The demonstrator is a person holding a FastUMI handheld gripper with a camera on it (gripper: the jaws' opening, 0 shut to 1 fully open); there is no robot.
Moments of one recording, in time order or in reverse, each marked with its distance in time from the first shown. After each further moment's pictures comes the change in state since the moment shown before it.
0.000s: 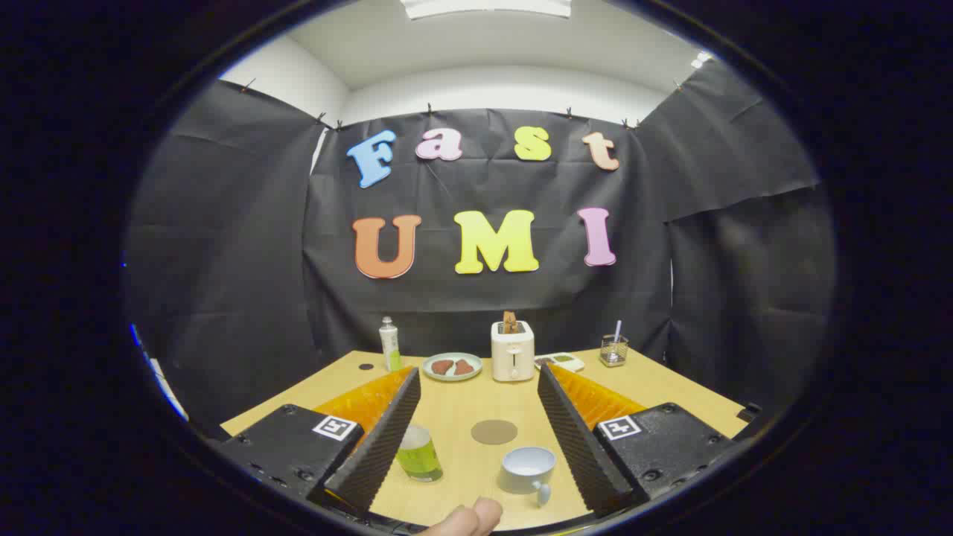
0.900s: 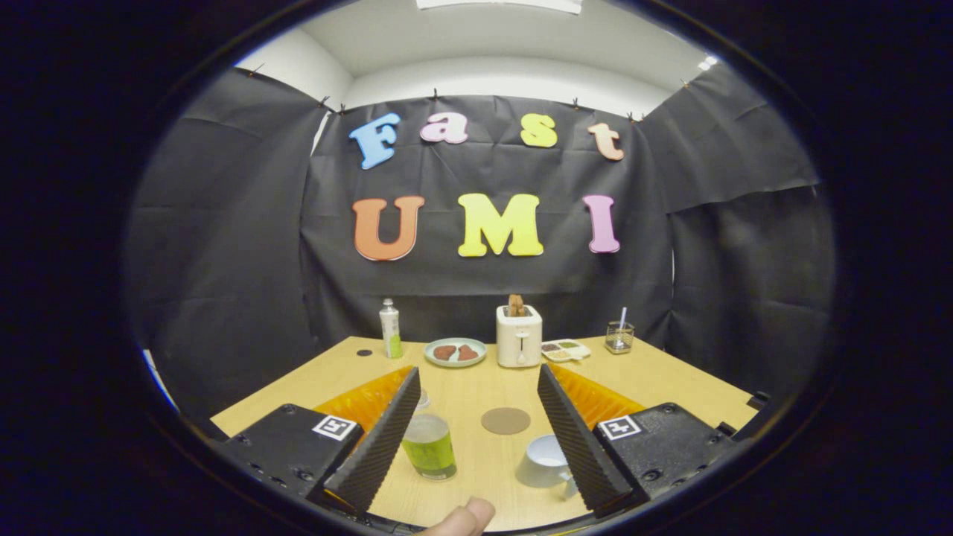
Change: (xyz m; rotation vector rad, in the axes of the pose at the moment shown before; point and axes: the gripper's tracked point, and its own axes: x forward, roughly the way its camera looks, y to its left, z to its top) arm 0.034 0.037 -0.045 -0.022 0.047 -0.025
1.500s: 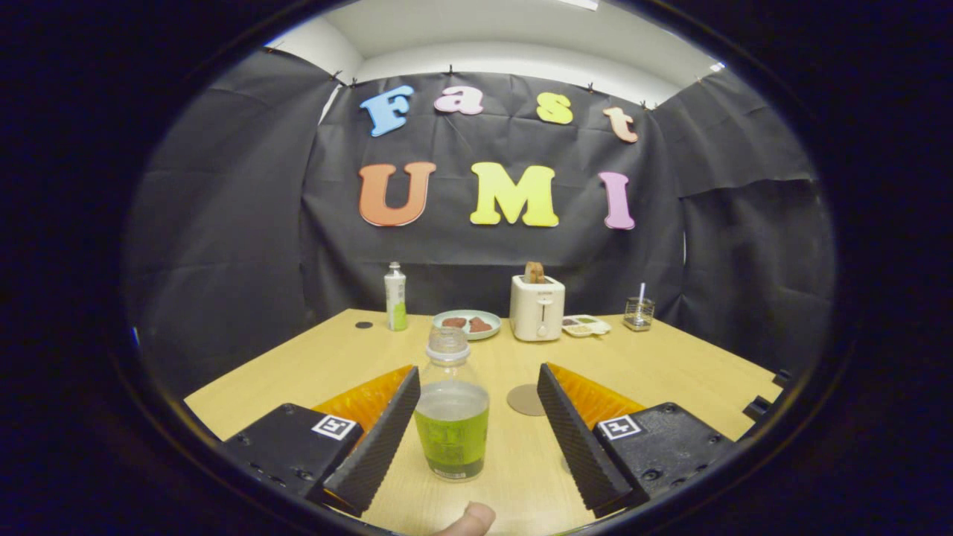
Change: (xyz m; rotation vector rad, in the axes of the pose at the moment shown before) arm 0.062 0.055 -0.074 -0.023 0.050 -0.002
